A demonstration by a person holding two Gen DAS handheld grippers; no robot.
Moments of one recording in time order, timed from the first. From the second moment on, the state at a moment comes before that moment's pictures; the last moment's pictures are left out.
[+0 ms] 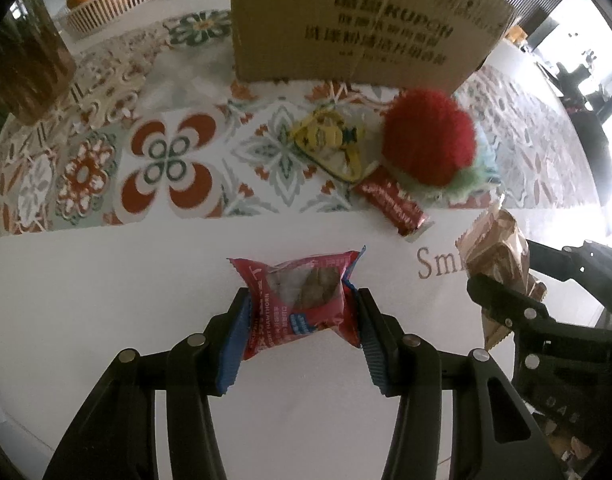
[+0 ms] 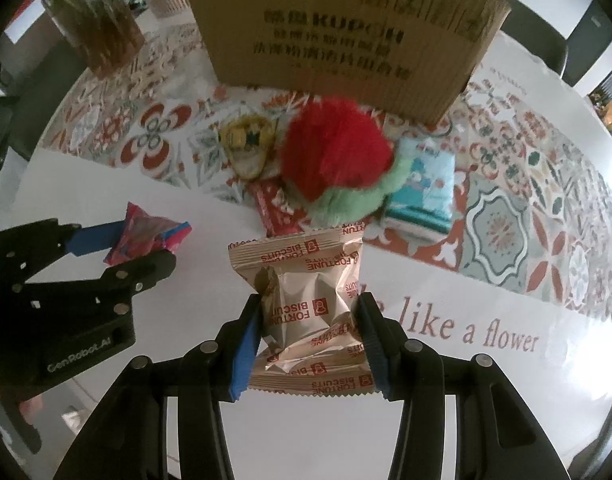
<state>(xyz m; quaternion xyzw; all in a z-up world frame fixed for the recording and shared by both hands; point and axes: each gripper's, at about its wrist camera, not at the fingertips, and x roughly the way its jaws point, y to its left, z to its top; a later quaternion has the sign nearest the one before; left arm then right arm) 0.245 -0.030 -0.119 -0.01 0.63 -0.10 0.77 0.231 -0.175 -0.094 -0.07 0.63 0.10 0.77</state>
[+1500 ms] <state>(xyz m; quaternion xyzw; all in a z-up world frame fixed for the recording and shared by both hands) 0.307 -0.045 0.038 0.00 0.44 -0.11 0.89 0.305 -0.211 0.044 0.00 0.42 0.08 0.91</state>
